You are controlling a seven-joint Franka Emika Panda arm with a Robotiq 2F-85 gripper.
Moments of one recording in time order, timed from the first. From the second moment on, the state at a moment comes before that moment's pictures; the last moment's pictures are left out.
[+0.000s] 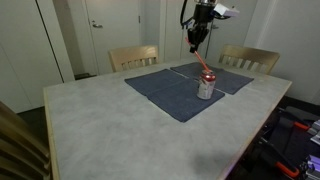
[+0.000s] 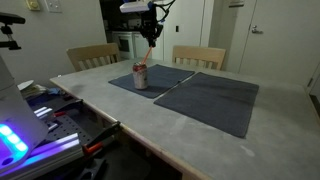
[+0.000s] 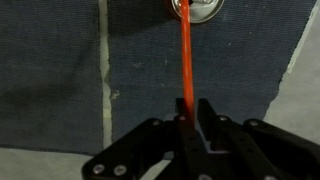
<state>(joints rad) 0.05 0.04 -0.01 -2.34 -0.01 2.55 -0.08</state>
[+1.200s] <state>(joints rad) 0.03 0.02 -0.02 -2.32 -0.01 2.51 -0.01</state>
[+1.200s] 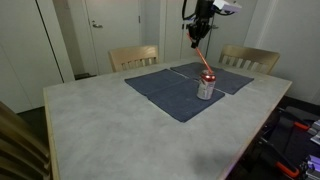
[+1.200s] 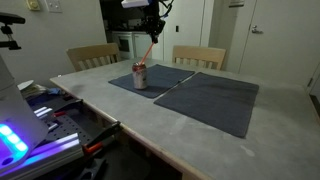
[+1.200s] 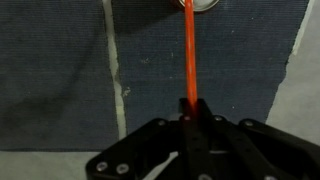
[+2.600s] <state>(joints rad) 0.01 -0.08 -0.02 -2.38 0.10 2.62 0.14</state>
